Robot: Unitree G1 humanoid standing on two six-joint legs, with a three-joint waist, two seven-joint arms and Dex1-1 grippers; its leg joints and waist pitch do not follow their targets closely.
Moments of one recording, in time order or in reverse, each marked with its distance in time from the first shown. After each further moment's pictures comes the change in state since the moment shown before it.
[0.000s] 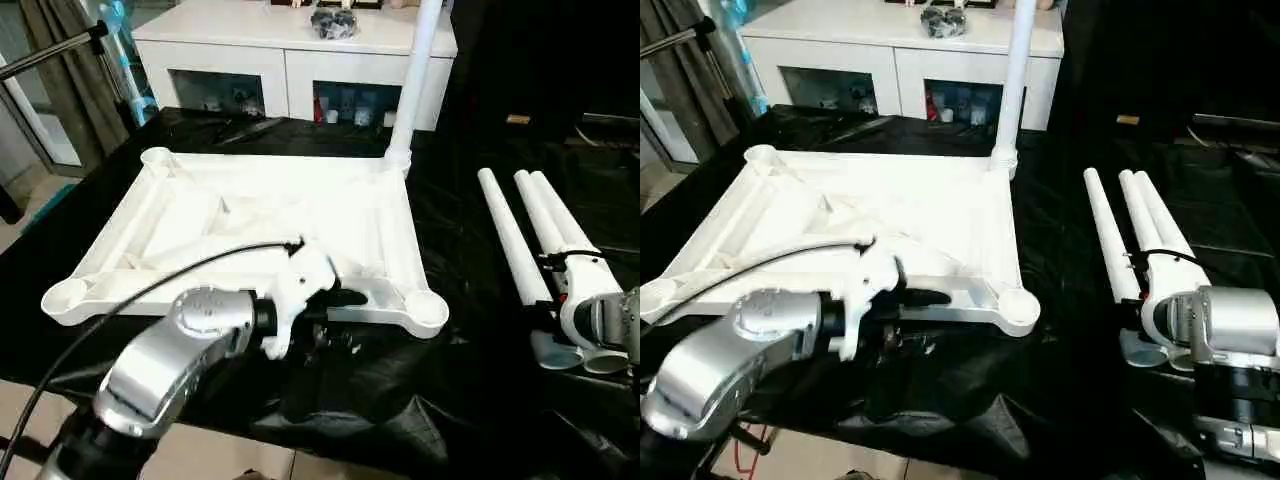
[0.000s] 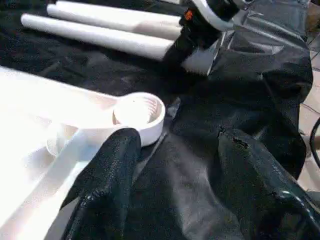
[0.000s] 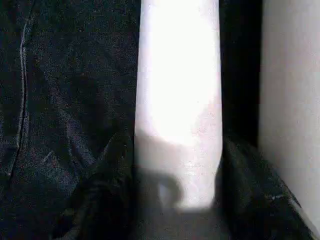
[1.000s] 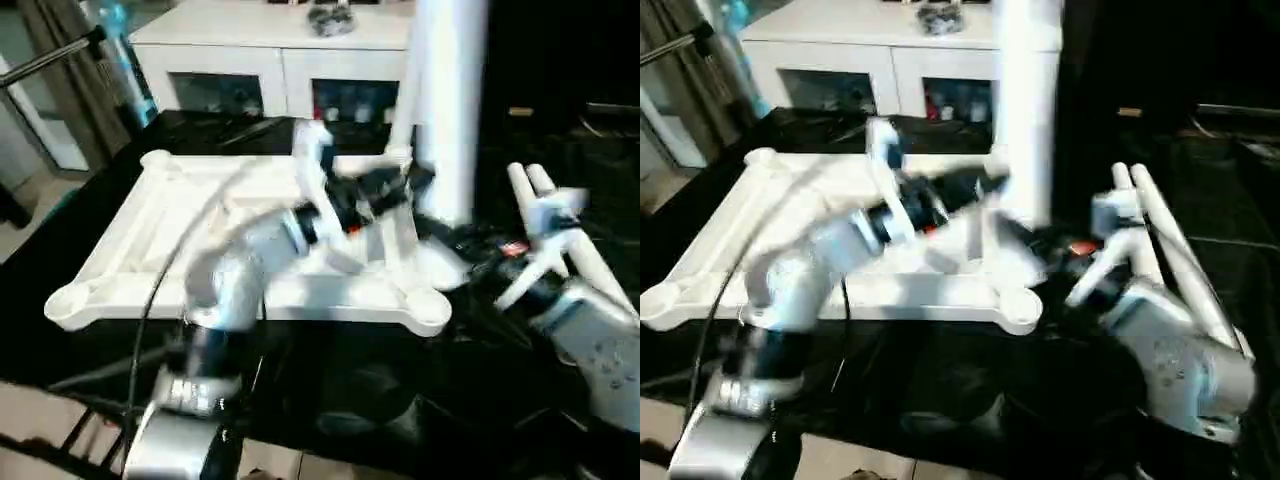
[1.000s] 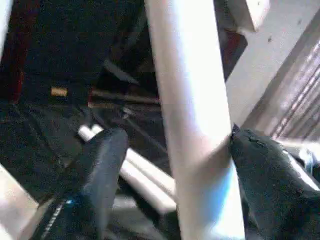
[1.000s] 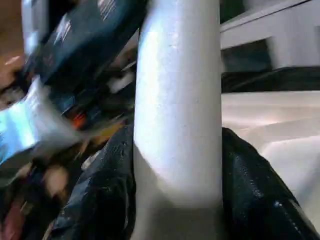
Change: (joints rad) left arm -0.351 -0.457 0.365 0.460 -0.293 -0.026 0.259; right arm 0.173 0.281 -0.057 -0.467 0.503 -0.467 0.447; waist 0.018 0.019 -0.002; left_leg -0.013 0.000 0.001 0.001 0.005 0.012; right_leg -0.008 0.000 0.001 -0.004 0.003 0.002
